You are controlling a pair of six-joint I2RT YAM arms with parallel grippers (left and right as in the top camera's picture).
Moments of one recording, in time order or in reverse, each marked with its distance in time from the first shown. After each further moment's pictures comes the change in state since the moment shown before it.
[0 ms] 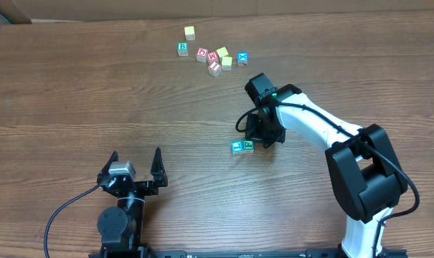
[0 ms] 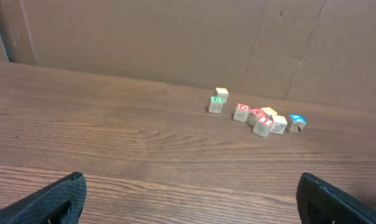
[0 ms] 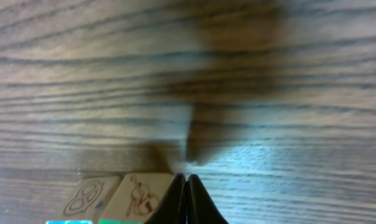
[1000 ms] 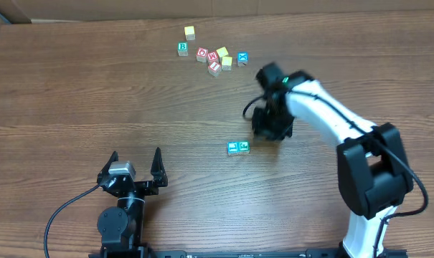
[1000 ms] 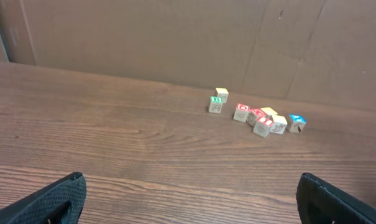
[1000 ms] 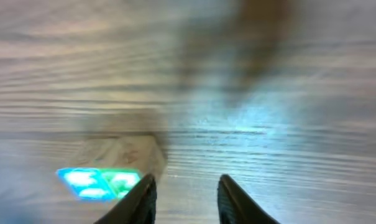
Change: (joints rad) left arm 0.000 0.000 0.000 0.000 0.000 0.000; right arm -0.083 0.000 0.141 -0.202 -0.107 -0.061
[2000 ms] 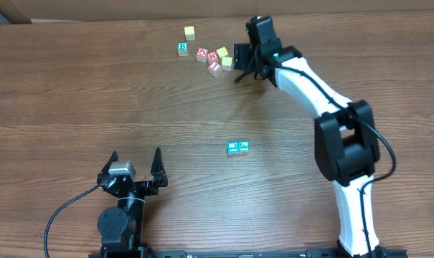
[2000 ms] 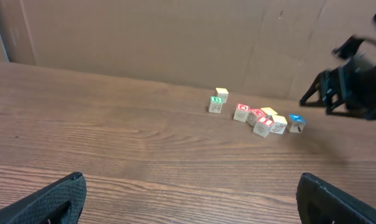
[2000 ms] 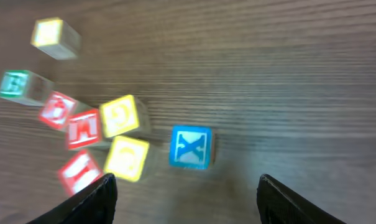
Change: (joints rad) left arm 0.000 0.000 0.000 0.000 0.000 0.000; right arm -0.026 0.314 0.370 0.654 0.312 -0.245
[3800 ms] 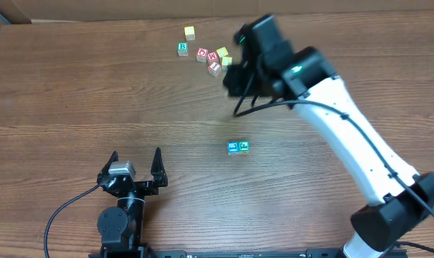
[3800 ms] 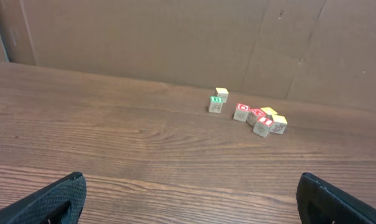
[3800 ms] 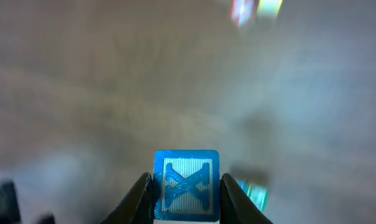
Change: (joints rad) left arm 0.000 0.000 0.000 0.000 0.000 0.000; right arm 0.203 -0.495 -0.008 -0.657 -0.193 0.146
